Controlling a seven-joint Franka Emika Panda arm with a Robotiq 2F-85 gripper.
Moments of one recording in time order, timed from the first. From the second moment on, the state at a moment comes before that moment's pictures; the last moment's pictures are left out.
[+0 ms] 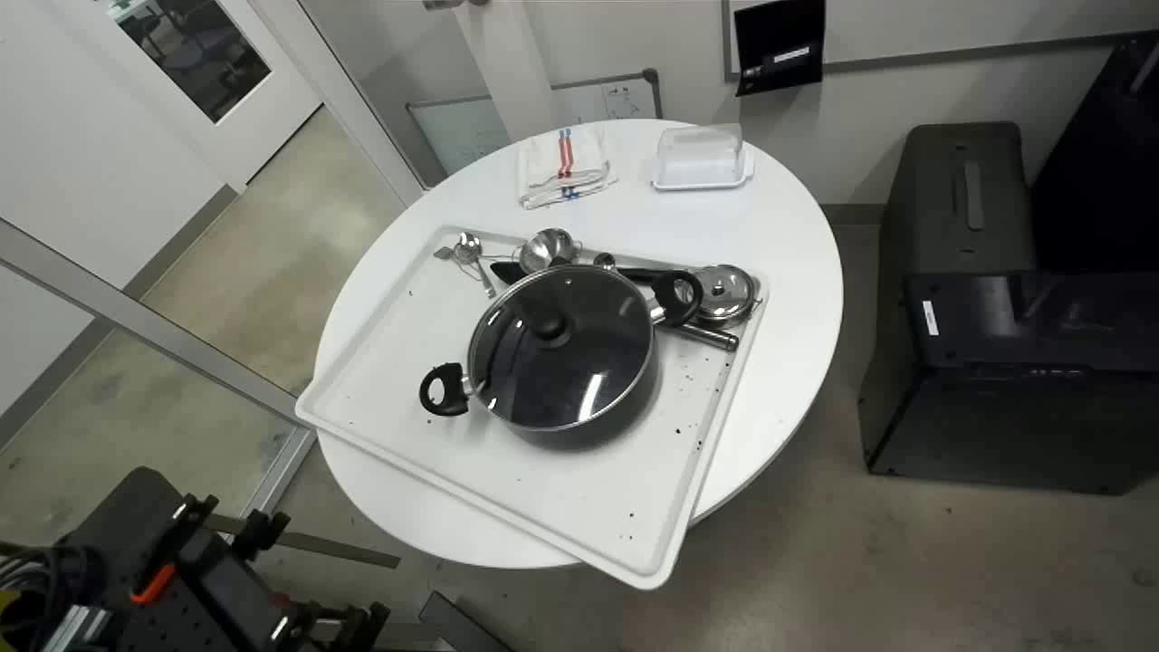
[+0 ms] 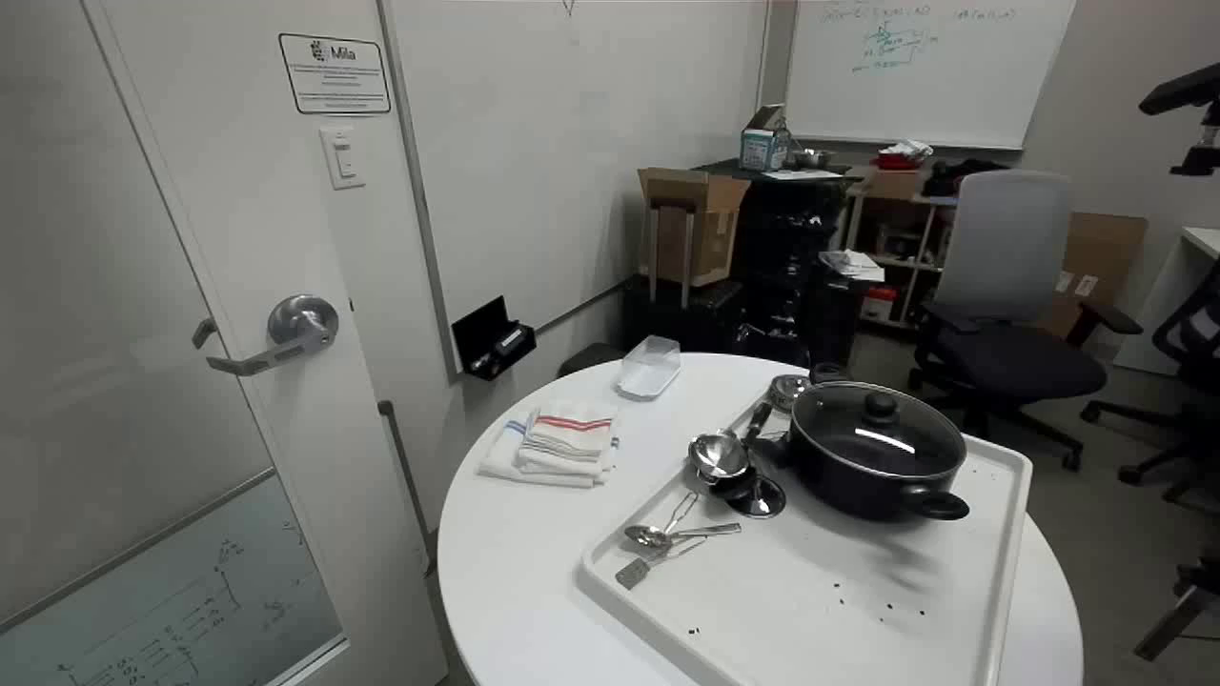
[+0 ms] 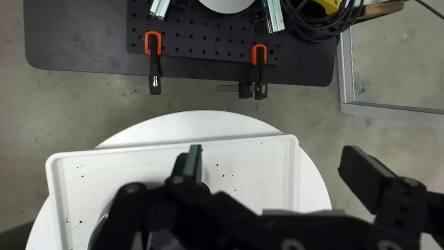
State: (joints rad) arm -0.06 -0.79 -0.27 -2.59 -0.01 1.57 -0.29
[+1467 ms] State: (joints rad) arm -0.06 -0.48 -0.19 -2.56 0.02 1.92 -0.17
